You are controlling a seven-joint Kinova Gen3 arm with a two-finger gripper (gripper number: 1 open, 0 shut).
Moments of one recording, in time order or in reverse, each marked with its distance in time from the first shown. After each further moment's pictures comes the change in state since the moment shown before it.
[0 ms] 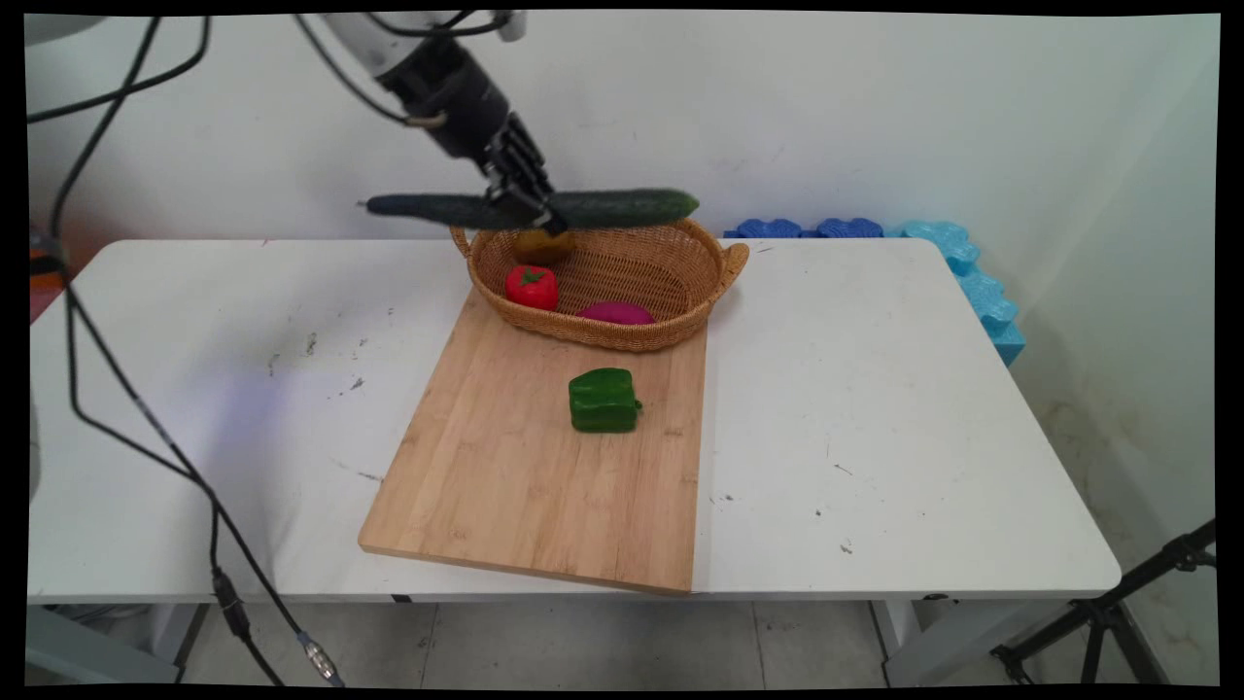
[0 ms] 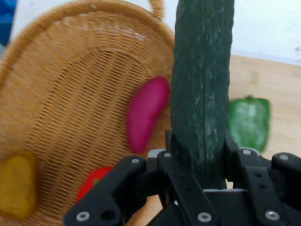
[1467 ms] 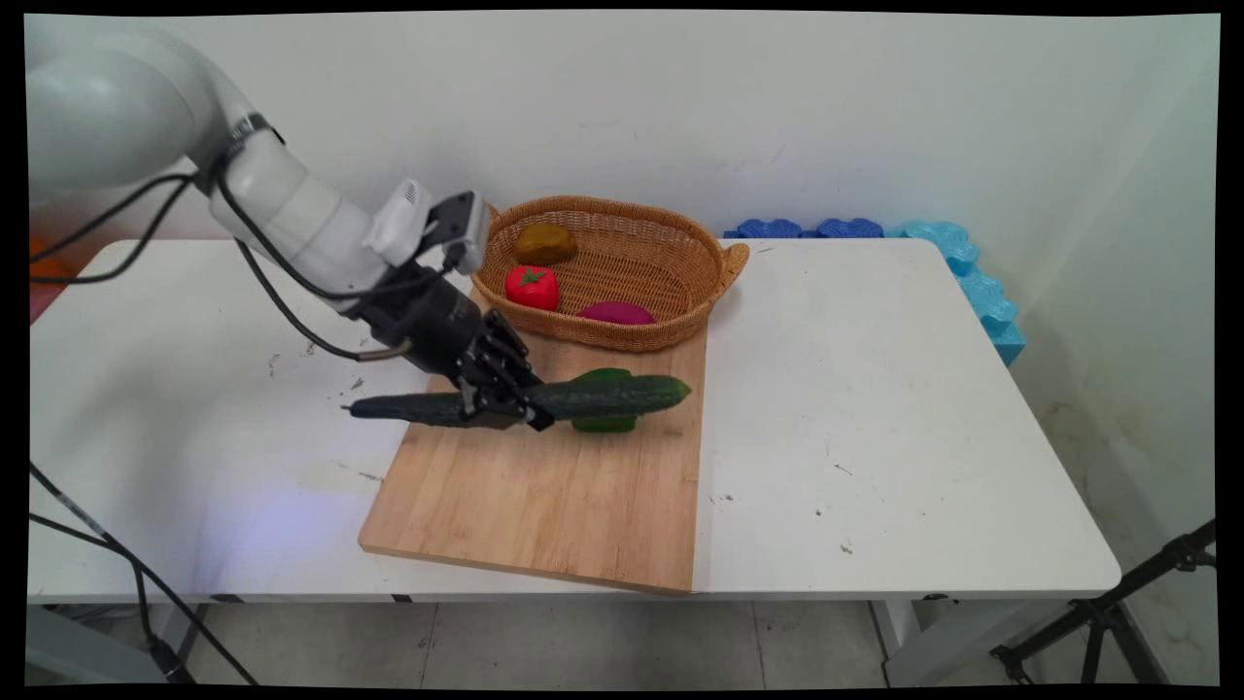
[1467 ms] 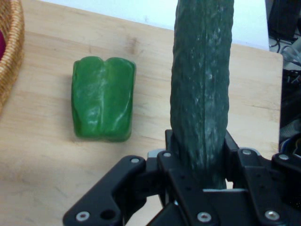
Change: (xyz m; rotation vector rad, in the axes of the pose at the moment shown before) arm -0.097 0.133 0.081 -0.117 0.076 -0.070
